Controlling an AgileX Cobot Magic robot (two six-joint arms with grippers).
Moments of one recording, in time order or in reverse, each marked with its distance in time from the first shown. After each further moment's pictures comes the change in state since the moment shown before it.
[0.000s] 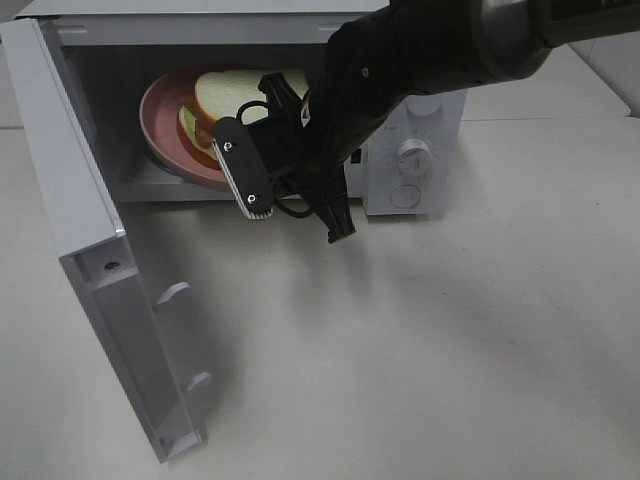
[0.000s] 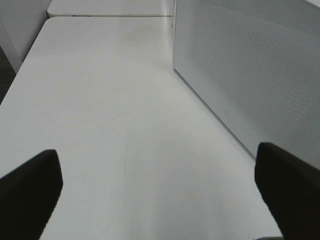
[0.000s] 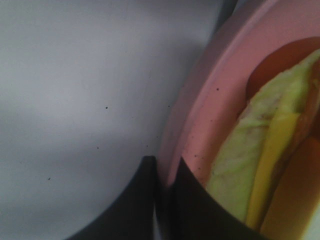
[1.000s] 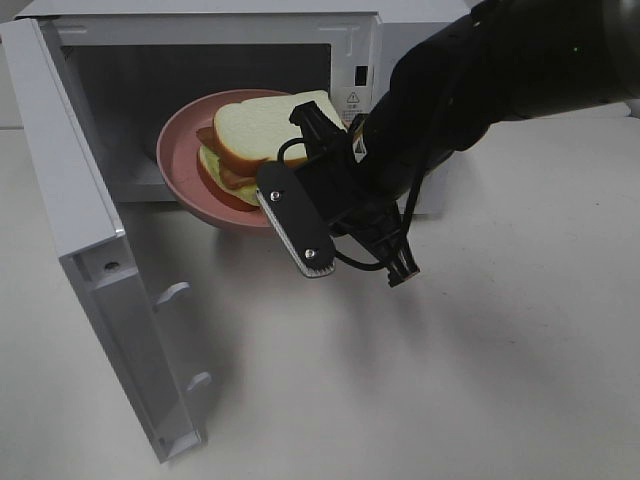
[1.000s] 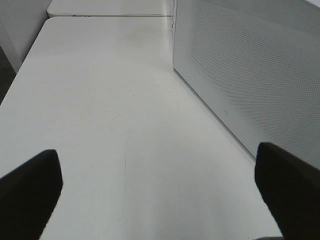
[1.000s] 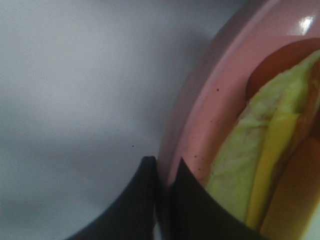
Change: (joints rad) left arm 0.000 0.000 0.000 0.000 0.000 0.000; right arm 0.023 -0.228 0.303 -0.031 -0.021 -0.037
